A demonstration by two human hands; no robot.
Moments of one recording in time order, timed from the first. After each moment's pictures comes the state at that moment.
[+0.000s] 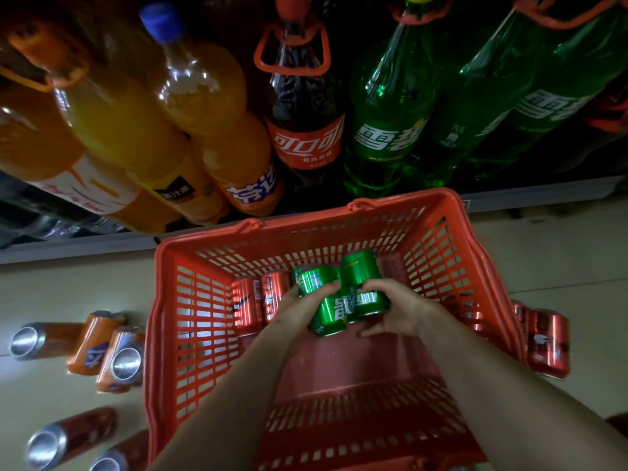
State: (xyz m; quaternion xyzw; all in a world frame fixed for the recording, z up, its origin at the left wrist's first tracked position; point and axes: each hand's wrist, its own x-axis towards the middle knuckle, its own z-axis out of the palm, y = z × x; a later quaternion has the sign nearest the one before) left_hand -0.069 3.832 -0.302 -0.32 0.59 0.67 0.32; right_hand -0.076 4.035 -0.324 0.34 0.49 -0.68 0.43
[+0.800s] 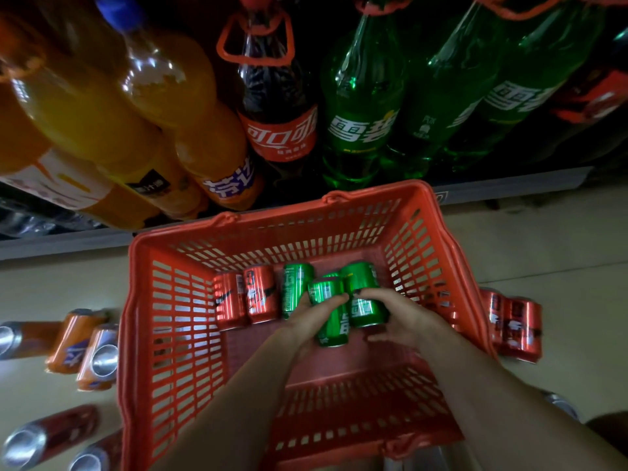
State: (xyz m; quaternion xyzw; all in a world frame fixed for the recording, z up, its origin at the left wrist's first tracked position) left_hand -0.044 3.879 -0.307 -0.32 0.61 0.62 0.37; right_hand -0.036 4.061 -0.320 0.36 0.52 -0.66 0.41
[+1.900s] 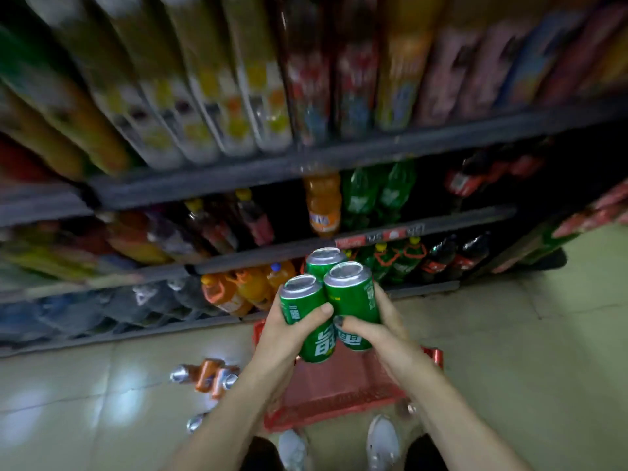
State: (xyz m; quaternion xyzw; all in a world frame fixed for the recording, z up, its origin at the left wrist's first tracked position) left_hand -0.032 3.827 0.335 -0.14 0.62 0.75 0.19; right_hand -0.012 4.002 0.338 0.11 0.63 -0.75 0.15
